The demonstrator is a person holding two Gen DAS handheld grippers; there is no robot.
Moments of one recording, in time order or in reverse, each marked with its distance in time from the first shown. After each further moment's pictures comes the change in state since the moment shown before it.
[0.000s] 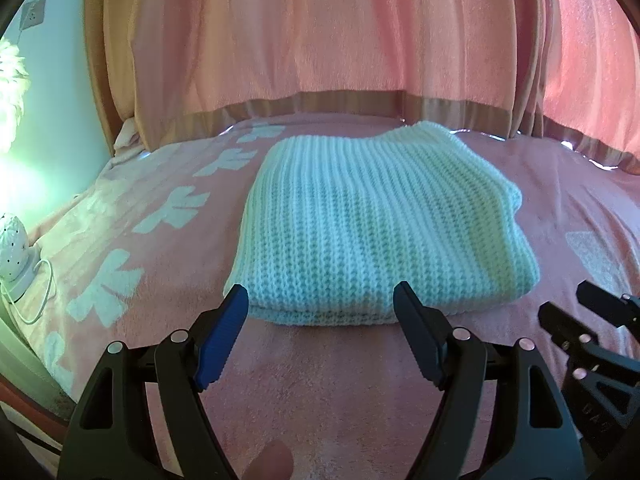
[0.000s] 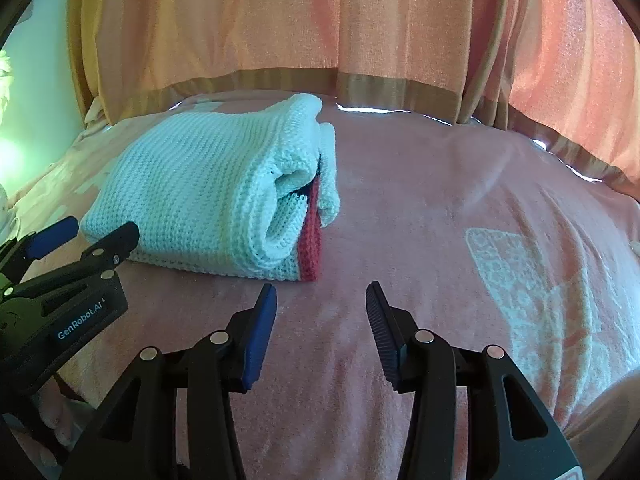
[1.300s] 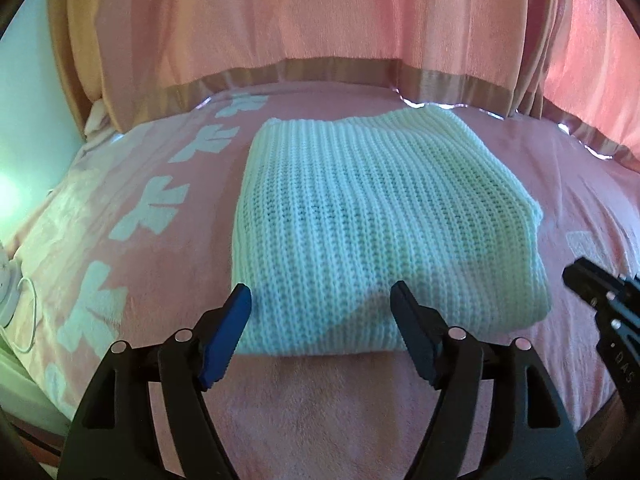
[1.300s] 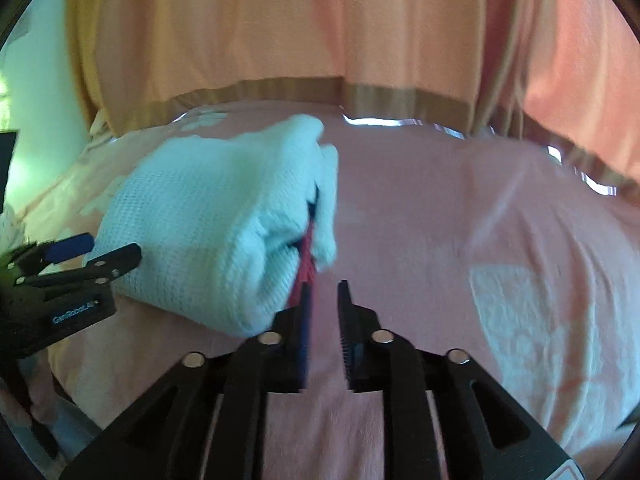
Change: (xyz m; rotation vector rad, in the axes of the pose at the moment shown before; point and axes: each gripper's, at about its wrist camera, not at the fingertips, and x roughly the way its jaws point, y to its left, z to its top) left arm 0.030 0.019 0.034 0.015 0.163 -0.078; right arm 0.007 -0.020 0.033 0.024 0.015 0.062
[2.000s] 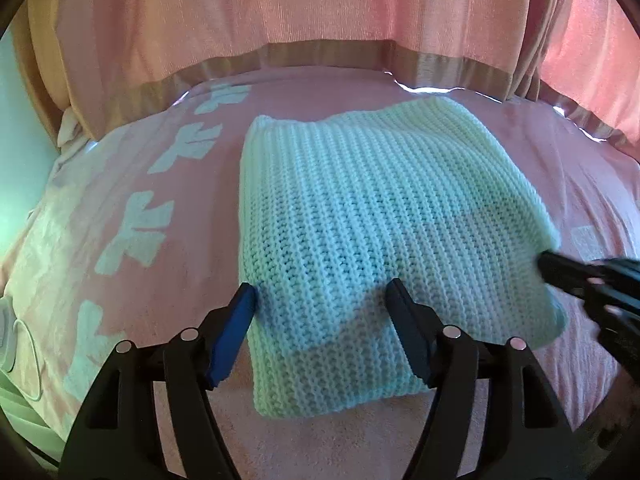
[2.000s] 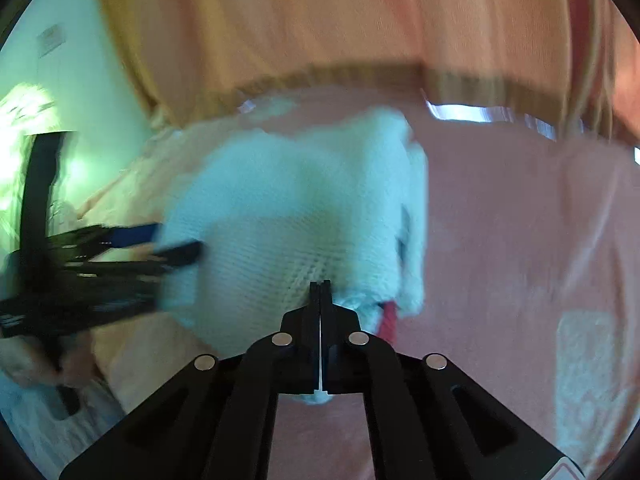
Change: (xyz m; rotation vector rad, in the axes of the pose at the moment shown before) left arm 0.031 0.019 0.039 0.066 0.105 -0.060; right arm 0.029 0.016 0.040 -0.097 0.053 0.321
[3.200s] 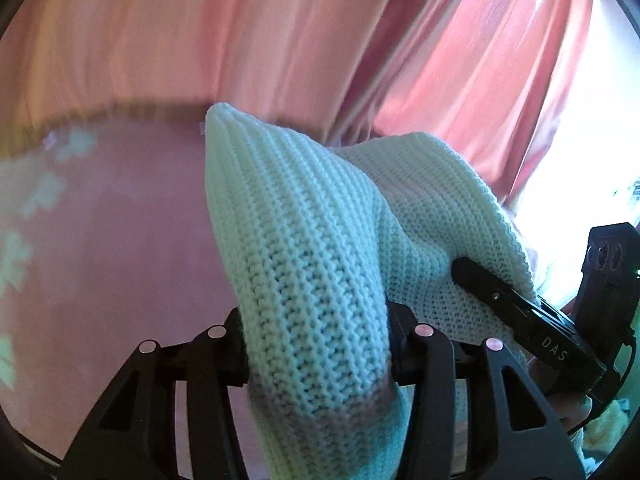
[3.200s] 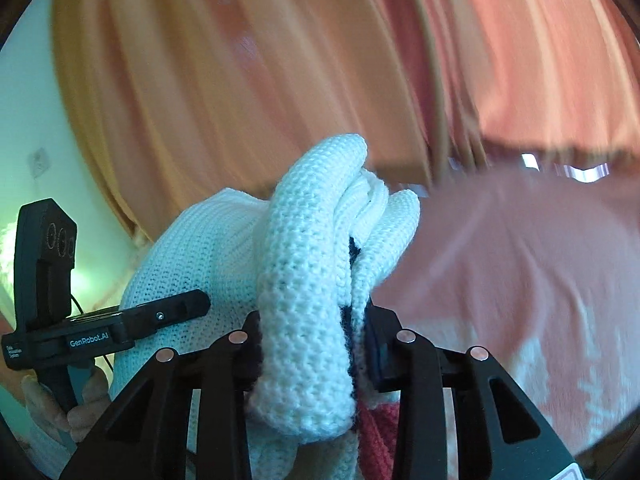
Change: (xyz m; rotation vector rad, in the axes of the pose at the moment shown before) left arm -0.134 -0.106 0.042 -0.020 -0.131 -0.510; right arm -0.192 -0.070 0.005 0.241 -0.301 -0.112
